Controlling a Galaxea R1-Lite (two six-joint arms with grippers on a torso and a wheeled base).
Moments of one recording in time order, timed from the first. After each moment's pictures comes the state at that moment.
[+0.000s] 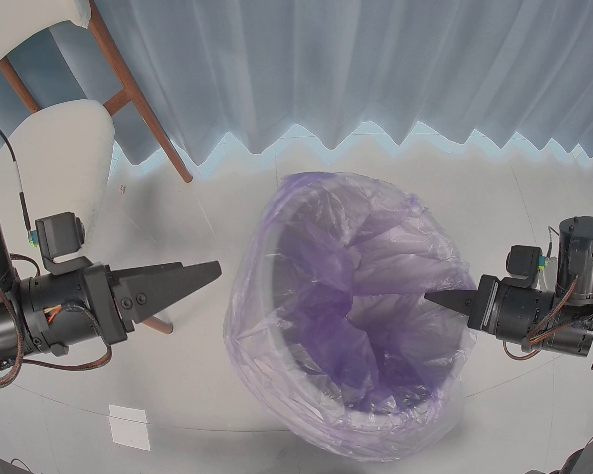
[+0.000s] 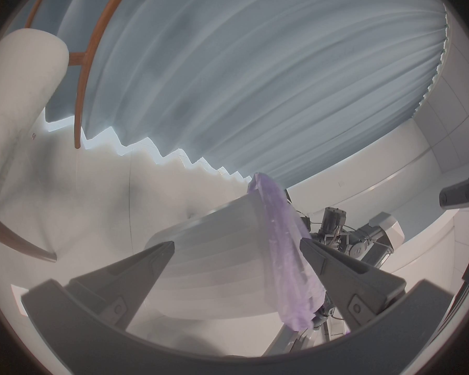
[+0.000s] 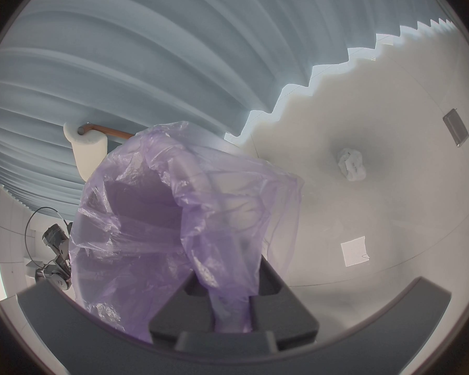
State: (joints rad) left arm -0.48 1.26 -0.56 -0.59 -0.43 -0.47; right arm 0.58 1.44 -0.56 -0.50 0.13 0.67
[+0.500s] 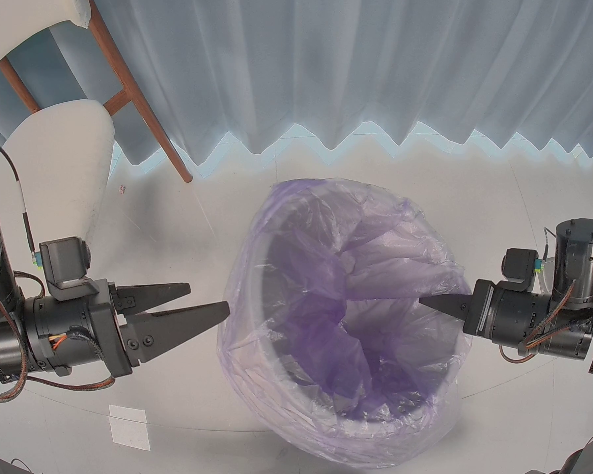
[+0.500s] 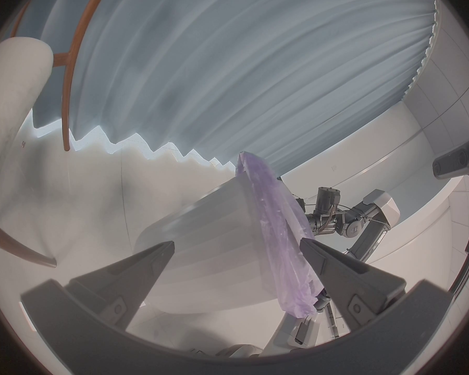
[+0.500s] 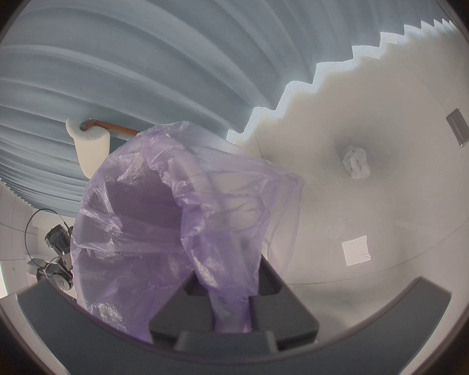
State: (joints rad) left arm -0.51 1.25 -0.51 -0.59 -0.47 -0.38; right arm 0.61 1.45 -0.56 -0.51 0.13 0.67
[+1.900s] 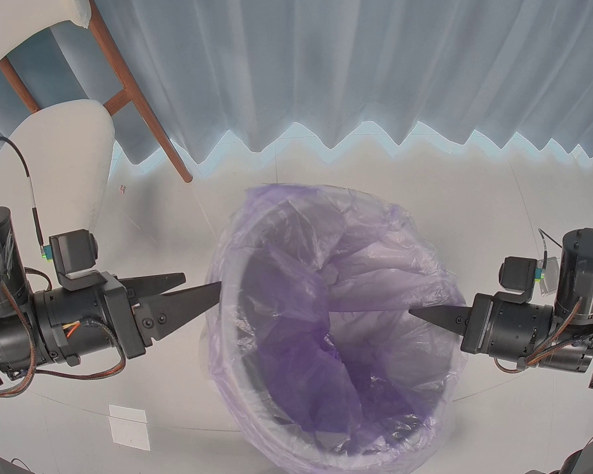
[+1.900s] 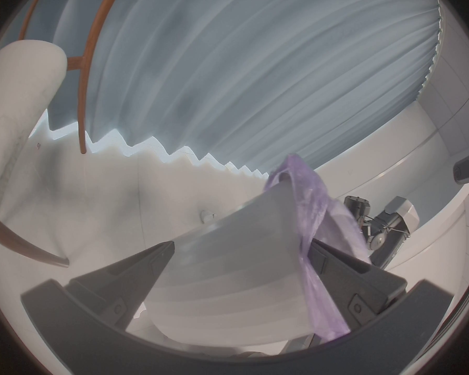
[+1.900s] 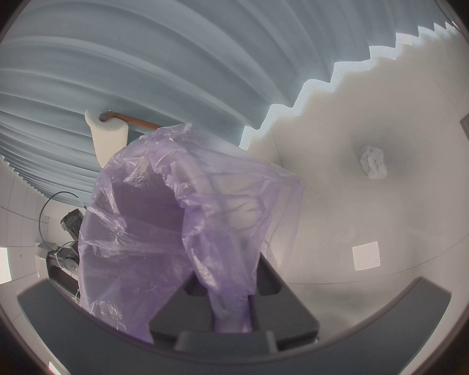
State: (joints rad) left arm -0.51 1.29 -0.53 -0.60 -0.36 -0.38; right arm 0.68 1.43 -0.51 -0.60 0.14 0.66
